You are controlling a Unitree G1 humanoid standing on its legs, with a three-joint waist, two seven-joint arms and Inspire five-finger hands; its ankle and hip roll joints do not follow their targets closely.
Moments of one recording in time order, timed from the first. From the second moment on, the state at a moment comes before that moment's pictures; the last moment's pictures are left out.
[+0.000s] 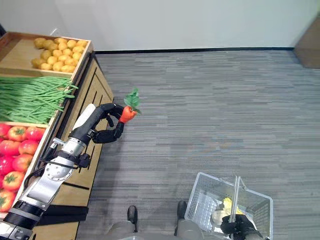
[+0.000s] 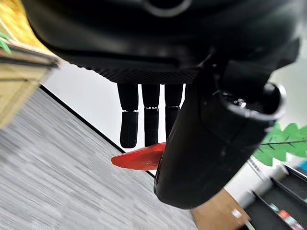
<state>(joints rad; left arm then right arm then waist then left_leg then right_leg) -0.09 0.70 -0.20 0.00 0.10 -0.25 0.10 0.03 -0.43 0.09 1.28 0.09 -0.15 0.02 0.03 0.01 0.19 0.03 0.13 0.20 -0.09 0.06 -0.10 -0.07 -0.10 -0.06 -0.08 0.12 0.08</state>
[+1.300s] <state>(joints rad) -0.40 0.90 -0.57 -0.13 -0.04 -0.30 -0.09 -0.35 -0.86 0.48 0.93 -0.24 -0.15 0.02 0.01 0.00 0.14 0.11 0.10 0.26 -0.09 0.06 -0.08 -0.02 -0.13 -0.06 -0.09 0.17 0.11</state>
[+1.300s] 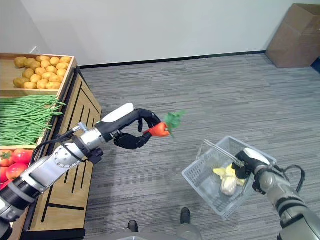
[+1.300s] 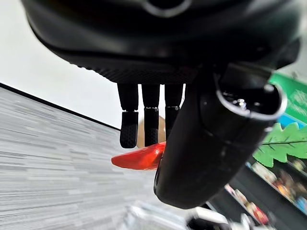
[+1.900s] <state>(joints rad) -0.63 0.81 -0.79 -0.13 -0.03 -0.32 -0.12 -0.53 -0.80 0.59 0.87 -0.23 -0.14 0.00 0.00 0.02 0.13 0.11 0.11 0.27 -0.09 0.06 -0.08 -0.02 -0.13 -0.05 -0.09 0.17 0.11</state>
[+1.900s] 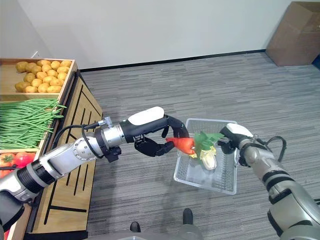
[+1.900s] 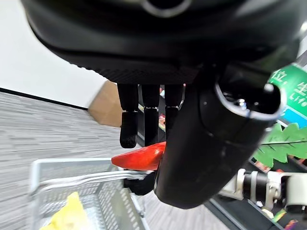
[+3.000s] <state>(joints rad) -0.54 0.59 -0.71 0.56 0.45 -0.23 0.06 -0.45 -0.74 0.53 0.33 0.10 -0.11 0.04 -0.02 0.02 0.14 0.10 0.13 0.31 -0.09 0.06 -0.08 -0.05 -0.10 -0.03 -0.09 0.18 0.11</state>
